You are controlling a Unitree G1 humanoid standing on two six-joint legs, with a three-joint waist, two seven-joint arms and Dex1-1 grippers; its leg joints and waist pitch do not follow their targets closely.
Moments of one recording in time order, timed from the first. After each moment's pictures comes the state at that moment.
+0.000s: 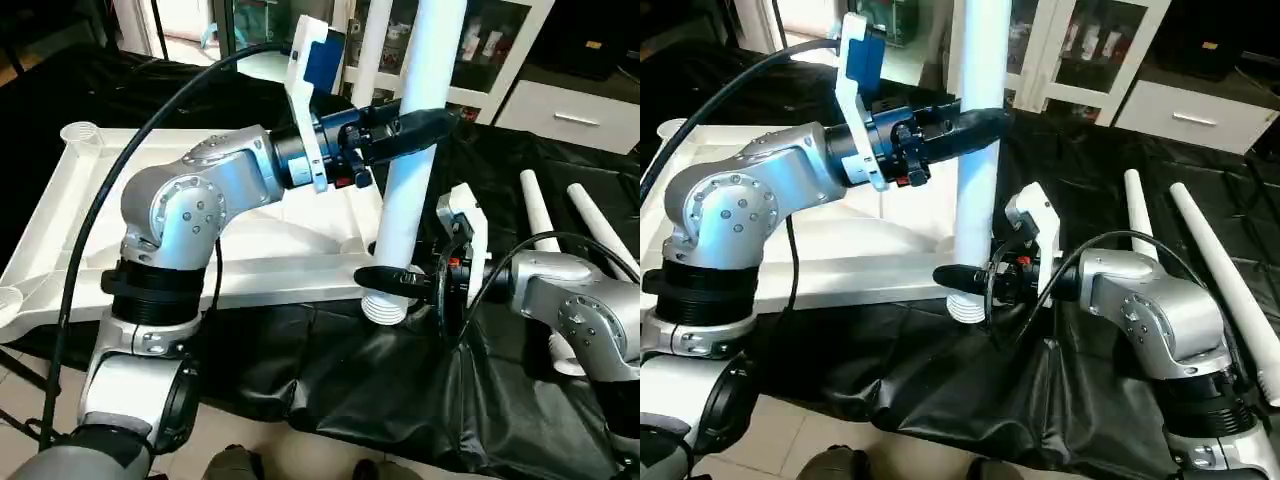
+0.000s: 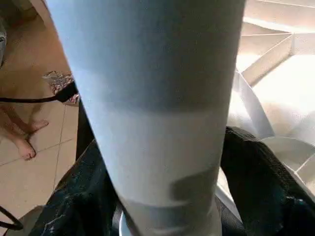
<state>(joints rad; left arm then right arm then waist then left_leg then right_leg) -0.90 0.18 0.00 0.00 -0.75 0.86 -0.71 -0.44 -0.53 0.09 -0.15 0.60 0.83 0.90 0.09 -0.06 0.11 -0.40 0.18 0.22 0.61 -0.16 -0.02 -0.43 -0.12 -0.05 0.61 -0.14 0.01</state>
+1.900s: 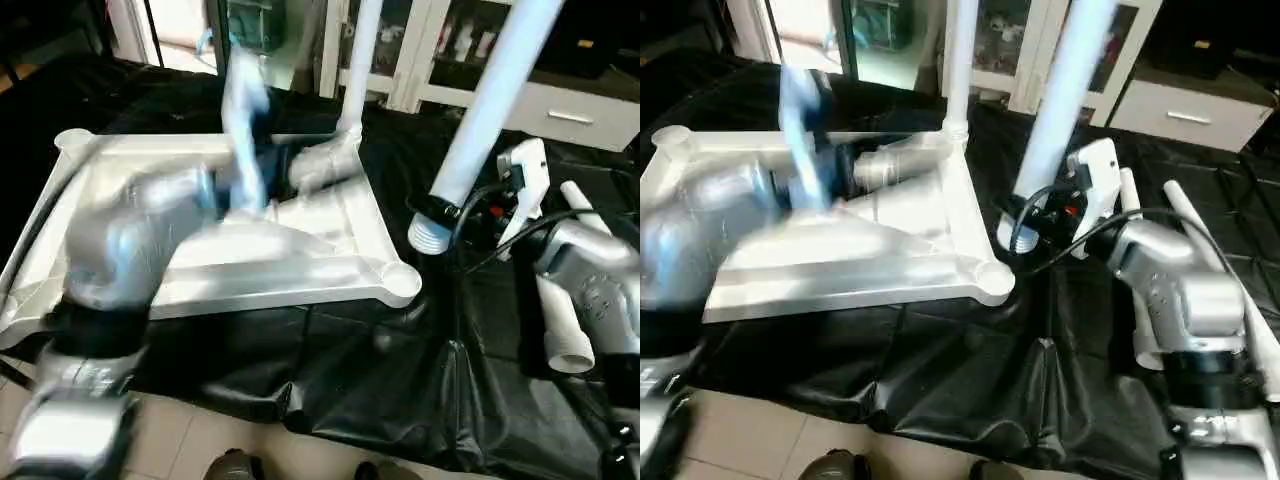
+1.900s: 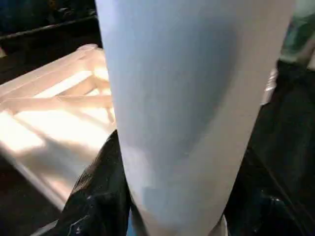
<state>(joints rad) -0.64 0.45 -0.17 -0.06 -0.50 0.64 -0.82 -0.48 -0.46 -0.09 0.07 0.48 0.56 0.71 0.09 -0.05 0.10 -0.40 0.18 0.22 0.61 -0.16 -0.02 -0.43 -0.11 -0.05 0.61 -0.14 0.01</state>
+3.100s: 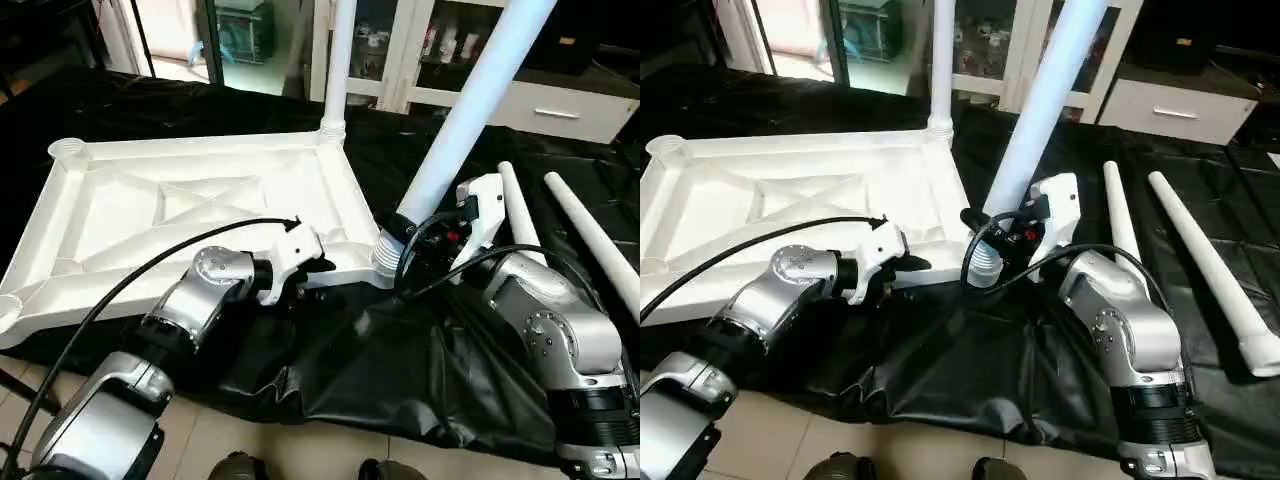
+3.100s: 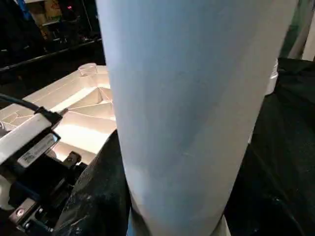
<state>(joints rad) -0.71 0.33 -0.41 0.72 -0.13 0.02 -0.97 -0.38 -0.31 -0.03 0.00 0.46 0.50 0.60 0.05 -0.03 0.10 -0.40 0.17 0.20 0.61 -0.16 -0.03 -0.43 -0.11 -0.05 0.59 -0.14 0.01</state>
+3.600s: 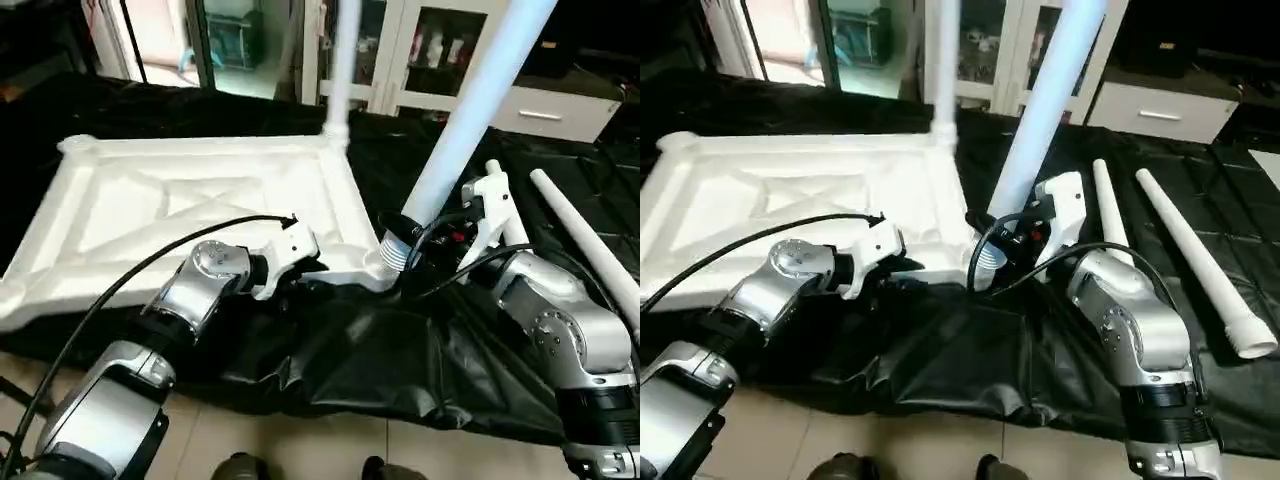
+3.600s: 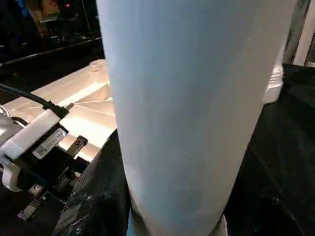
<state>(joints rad) -0.76 0.33 -0.41 0.81 -0.02 -0.02 -0.96 -0.38 -0.33 -0.04 -0.01 0.46 0.50 0.62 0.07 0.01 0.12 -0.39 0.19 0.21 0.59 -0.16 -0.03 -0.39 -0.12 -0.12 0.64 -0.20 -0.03</state>
